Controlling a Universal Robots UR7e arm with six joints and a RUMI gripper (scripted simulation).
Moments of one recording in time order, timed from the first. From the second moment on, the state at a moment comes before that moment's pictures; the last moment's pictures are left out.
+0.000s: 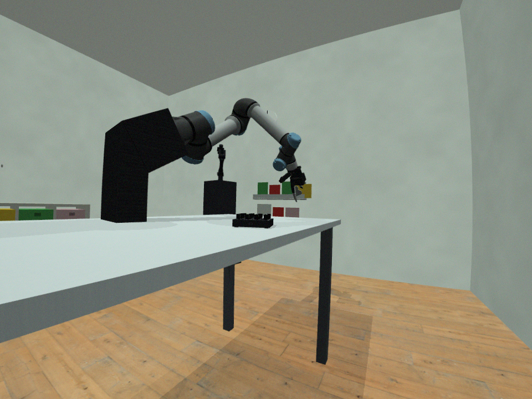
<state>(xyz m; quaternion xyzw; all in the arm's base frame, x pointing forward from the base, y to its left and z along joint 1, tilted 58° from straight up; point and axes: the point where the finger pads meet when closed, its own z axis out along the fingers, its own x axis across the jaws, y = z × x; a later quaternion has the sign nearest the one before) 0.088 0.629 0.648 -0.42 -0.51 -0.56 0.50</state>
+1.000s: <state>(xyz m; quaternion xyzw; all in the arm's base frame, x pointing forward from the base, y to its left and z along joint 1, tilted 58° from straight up) 0.376 0.585 0.515 -0.65 -0.37 -0.53 0.41</state>
